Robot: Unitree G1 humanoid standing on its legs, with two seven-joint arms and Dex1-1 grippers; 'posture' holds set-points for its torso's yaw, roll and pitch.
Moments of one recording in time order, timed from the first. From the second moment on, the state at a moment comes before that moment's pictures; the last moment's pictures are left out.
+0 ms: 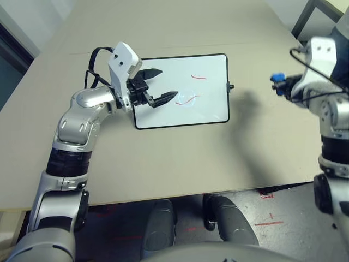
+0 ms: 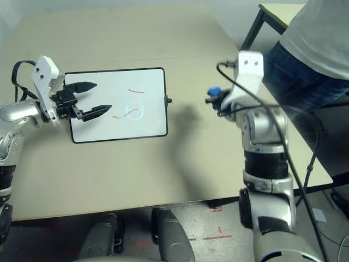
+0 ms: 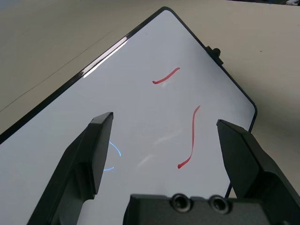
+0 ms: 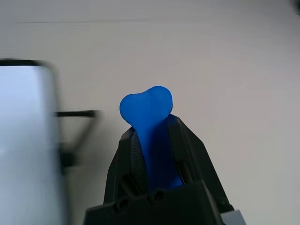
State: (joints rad) left arm -0.60 0.65 0.00 -0.07 -0.32 0.47 -0.83; right arm -0.89 -0.59 0.06 -0.20 0.18 1.22 0.40
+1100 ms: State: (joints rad) left arm -0.60 0.63 -0.02 -0.05 -0.31 0.47 -0.83; right arm -1.06 -0.52 0.61 0.11 -0.26 0.64 0.82
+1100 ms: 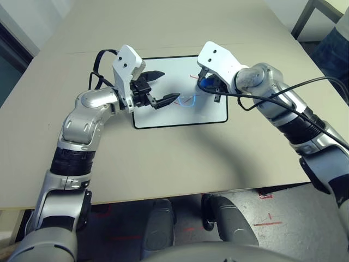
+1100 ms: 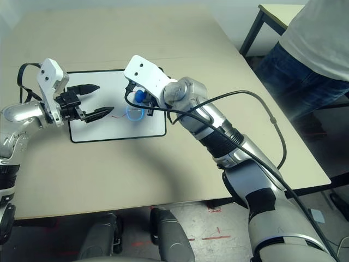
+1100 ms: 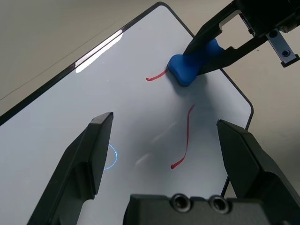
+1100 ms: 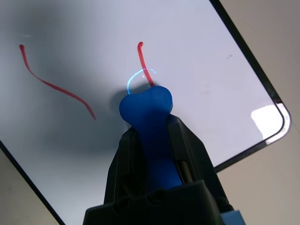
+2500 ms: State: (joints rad) left arm -0.56 0.62 -0.01 -0.10 -0.32 0.50 -0.80; right arm -1.20 -0.24 0.56 0.48 -0.39 0.52 0.76
